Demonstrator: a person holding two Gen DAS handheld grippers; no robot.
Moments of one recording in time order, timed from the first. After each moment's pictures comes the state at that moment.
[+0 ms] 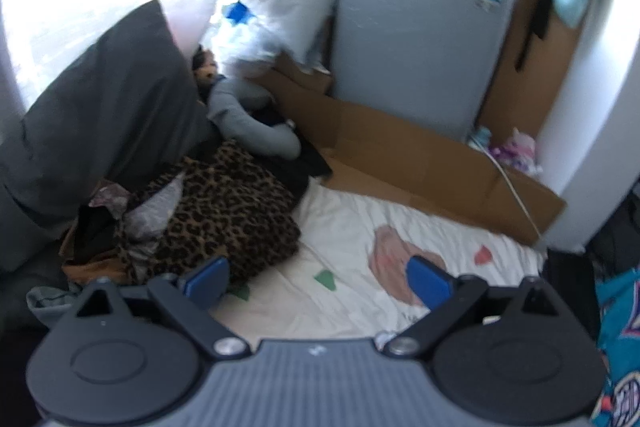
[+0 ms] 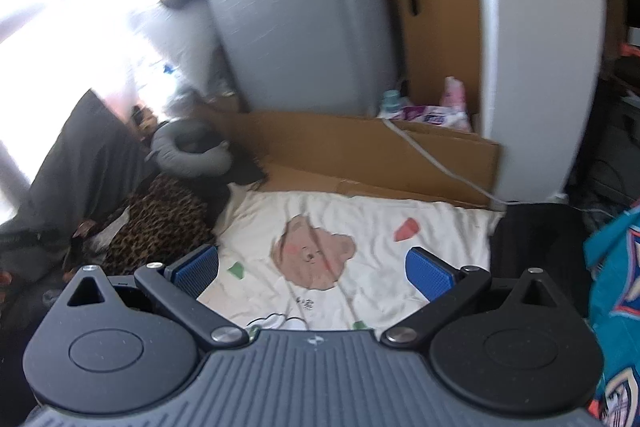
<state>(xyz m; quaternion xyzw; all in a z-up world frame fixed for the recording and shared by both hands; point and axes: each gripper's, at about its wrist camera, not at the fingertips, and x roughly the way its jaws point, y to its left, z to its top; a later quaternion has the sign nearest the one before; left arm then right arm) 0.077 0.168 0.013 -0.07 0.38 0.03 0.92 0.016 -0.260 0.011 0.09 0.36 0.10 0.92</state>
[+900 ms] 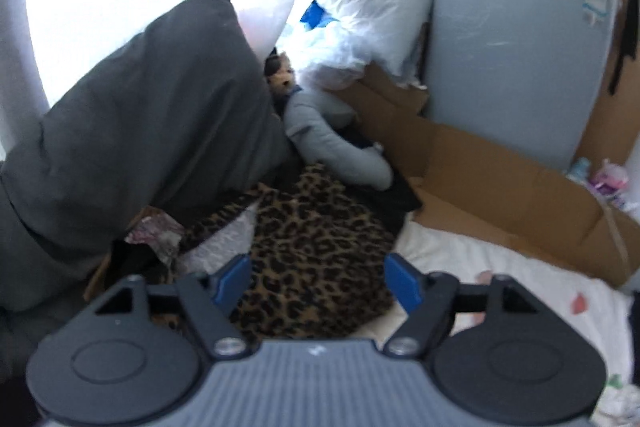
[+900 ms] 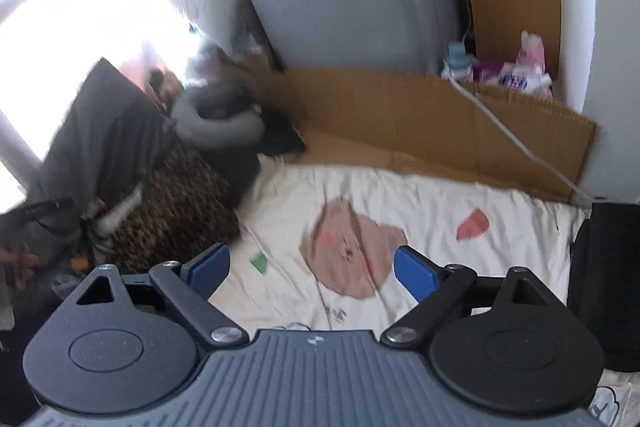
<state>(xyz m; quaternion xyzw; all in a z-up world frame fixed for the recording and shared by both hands) 0.179 0.262 -0.078 -0.05 0.35 0.11 0.93 0.152 -0.235 -0.092 0.10 0.41 0.18 0.89</state>
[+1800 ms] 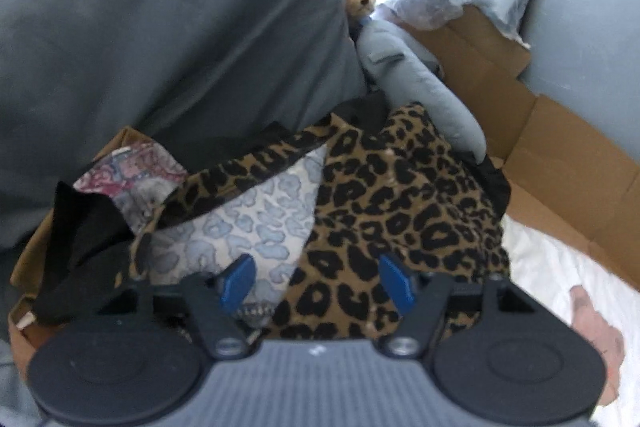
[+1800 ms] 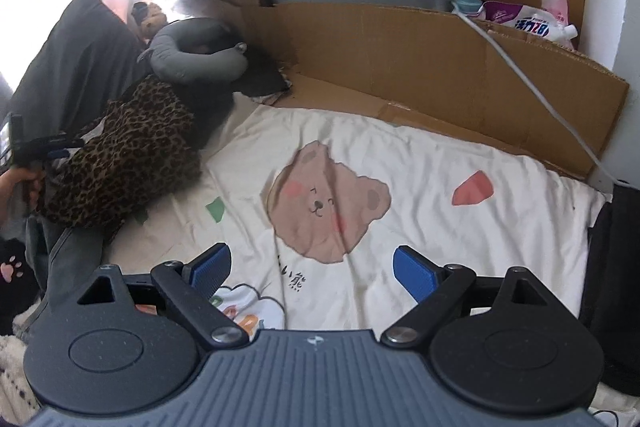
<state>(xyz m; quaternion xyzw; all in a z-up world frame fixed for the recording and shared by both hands) 0.278 0.348 -0.227 -0.08 0.38 0.16 0.91 0.171 -0.237 -0.209 0.05 0.44 0.20 0.87</state>
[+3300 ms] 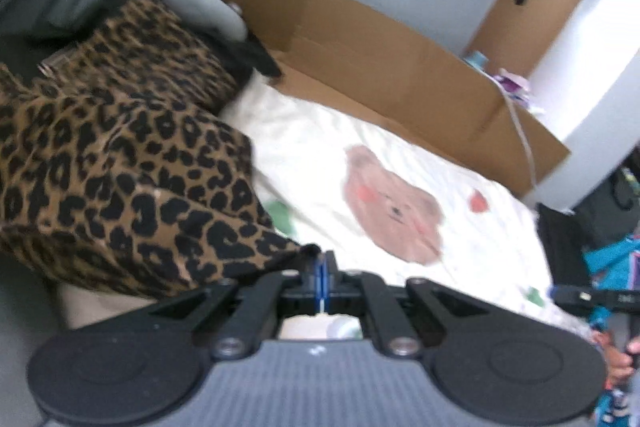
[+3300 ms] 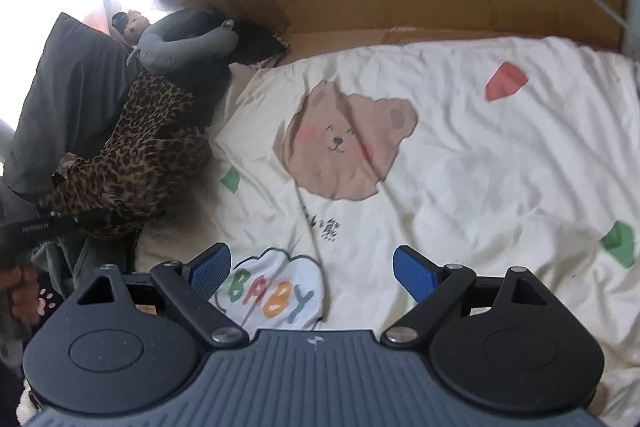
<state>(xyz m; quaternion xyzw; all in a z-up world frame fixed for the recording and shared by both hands) 0.190 0.164 -0.253 -0.15 0.44 -0.11 0.88 0.158 -0.230 -0.306 0.18 0.48 0.20 0.84</state>
